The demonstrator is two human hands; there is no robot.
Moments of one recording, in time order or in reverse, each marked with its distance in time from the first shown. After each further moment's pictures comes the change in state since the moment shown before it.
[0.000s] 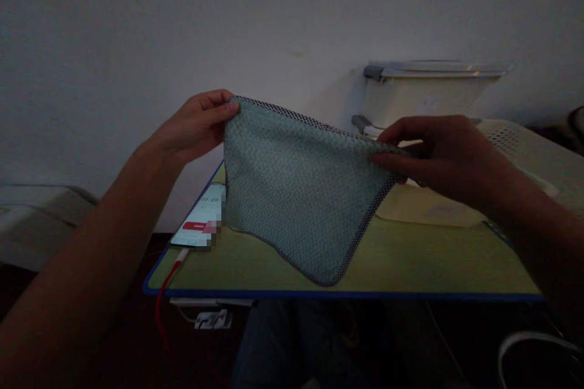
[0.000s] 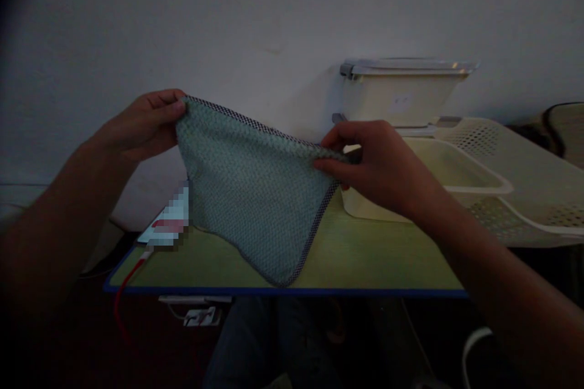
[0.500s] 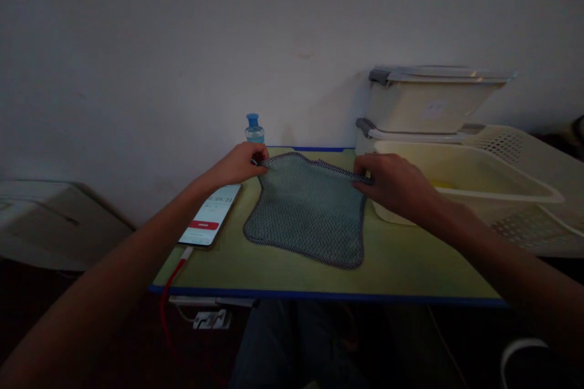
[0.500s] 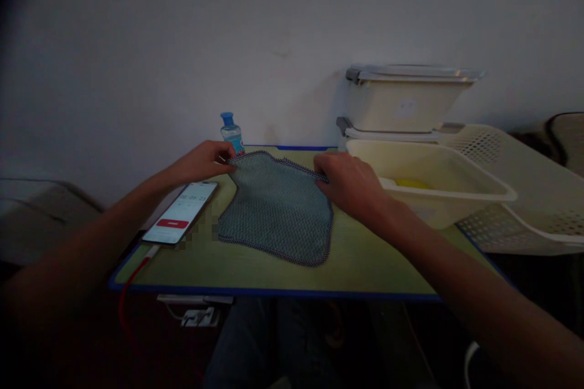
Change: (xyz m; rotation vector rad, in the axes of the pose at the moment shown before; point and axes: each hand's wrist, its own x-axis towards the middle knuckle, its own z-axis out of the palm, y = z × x) left_hand 0.001 -0.057 0.026 0.504 -0.300 -0.015; right_hand 0.012 0.023 0.046 -0.619 -0.177 -0.011
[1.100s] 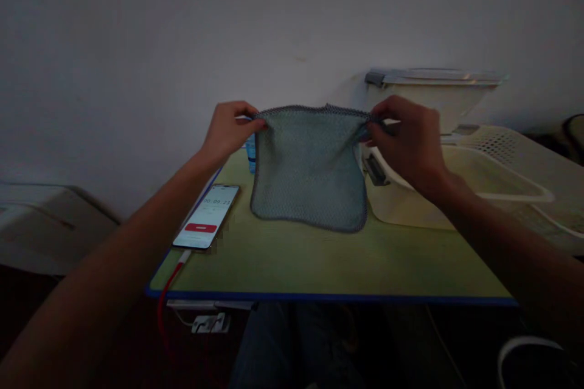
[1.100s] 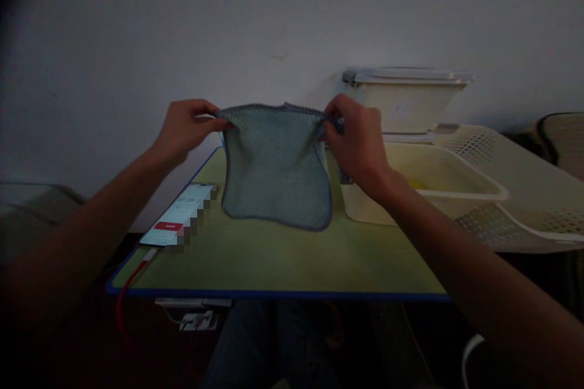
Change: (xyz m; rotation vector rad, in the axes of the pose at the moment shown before) left_hand 0.015 0.039 -0.023 -0.311 0.552 -0.046; right_hand 0.027 0.011 -0.024 0.443 0.469 0.117
